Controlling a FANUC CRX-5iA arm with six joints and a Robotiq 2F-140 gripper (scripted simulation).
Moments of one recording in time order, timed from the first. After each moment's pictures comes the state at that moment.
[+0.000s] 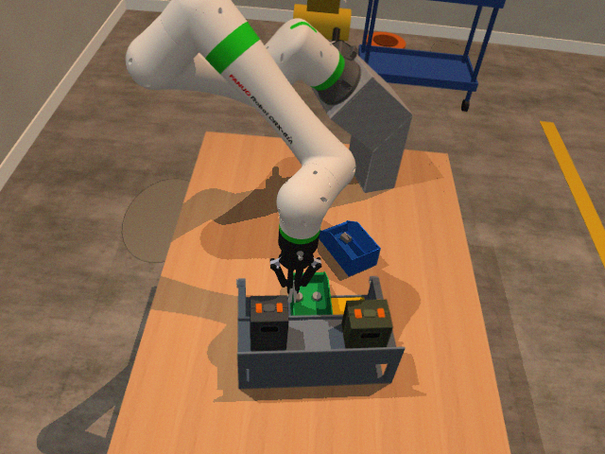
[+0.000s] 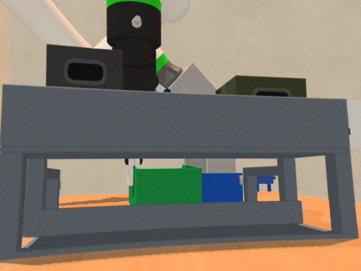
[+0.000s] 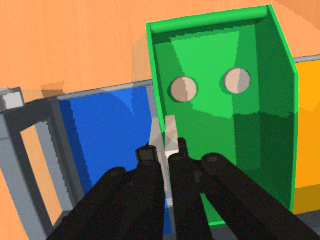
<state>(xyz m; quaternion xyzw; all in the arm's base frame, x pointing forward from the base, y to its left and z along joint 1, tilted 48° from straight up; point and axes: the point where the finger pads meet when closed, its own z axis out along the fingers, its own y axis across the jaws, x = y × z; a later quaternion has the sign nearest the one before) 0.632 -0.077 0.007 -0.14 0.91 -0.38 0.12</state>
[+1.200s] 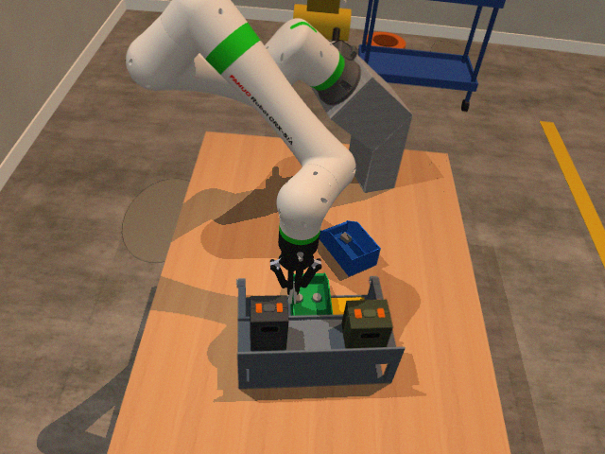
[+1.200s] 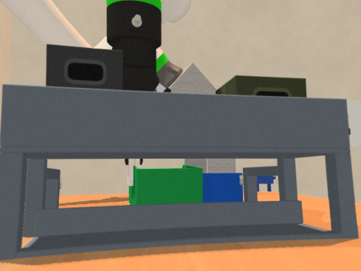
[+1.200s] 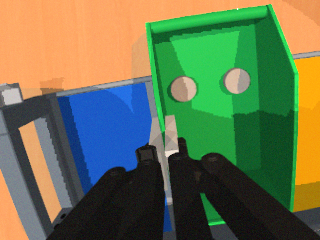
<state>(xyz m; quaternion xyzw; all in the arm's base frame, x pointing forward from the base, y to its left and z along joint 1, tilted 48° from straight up) 0.635 -0.076 0.008 -0.14 0.91 -0.38 0.12</state>
